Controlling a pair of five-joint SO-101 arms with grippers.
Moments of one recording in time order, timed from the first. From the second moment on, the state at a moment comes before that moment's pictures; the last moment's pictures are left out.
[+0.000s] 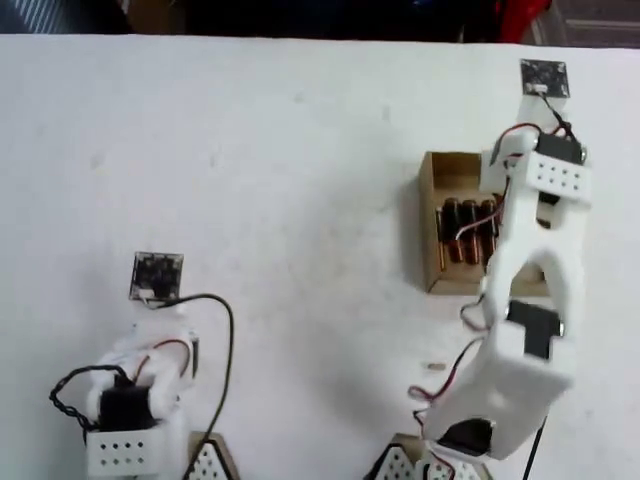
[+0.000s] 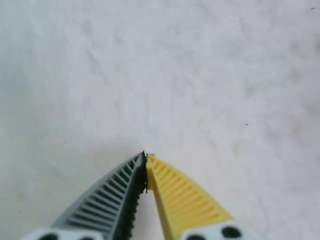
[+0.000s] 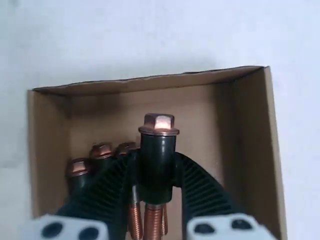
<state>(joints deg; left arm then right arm) -9.8 -104.2 97.1 73.4 -3.1 15.8 20.9 -12.7 63.6 13.5</state>
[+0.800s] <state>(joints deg) -9.8 -104.2 97.1 73.4 -3.1 20.3 47.8 -36.9 76.2 26.7</state>
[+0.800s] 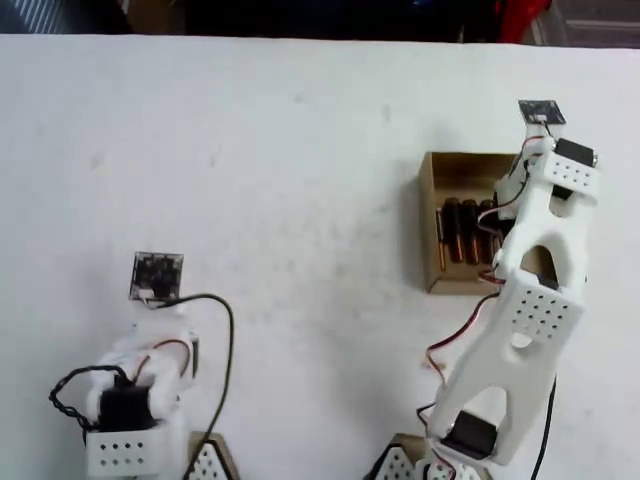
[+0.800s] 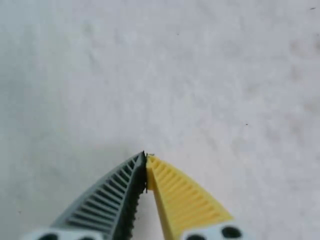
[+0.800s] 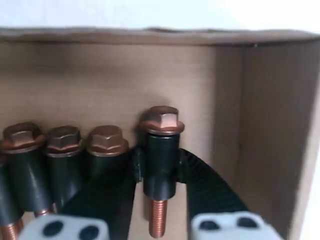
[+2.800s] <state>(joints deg) -9.8 -104.2 97.1 73.4 -3.1 -8.8 -38.5 -13.4 98.6 14.6</state>
